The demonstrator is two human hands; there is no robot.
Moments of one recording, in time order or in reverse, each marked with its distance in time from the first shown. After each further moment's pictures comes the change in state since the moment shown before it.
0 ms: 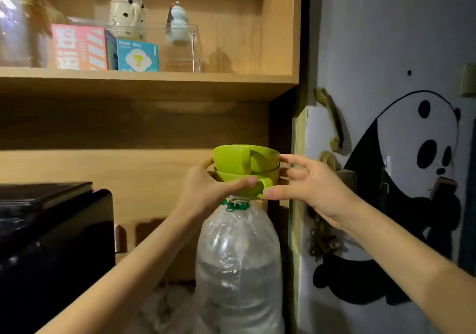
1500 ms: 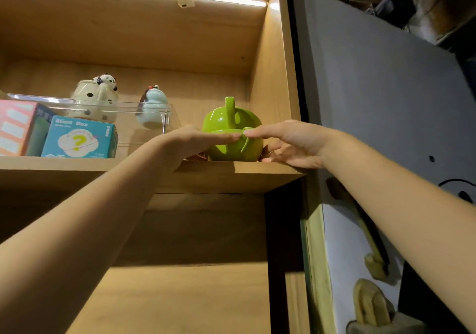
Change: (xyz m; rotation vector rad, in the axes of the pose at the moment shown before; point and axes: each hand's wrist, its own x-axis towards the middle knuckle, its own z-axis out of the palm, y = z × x) left_hand 0.272 0.082 -0.023 0.346 -0.025 -0.024; right_hand 0.252 -0.113 -0.087 -0.164 -0.093 -0.118
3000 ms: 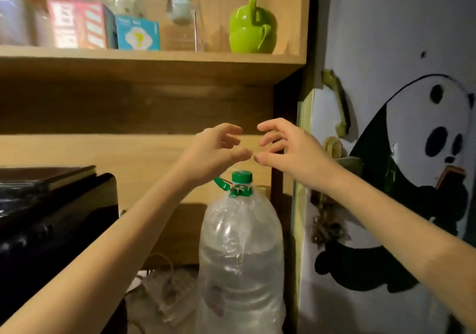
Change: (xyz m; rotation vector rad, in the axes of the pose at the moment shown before) left_hand -0.261 -0.052 0.039 0.011 -0.115 0.105; right_hand -0.234 0.045 0.144 -0.361 0.126 -0.076
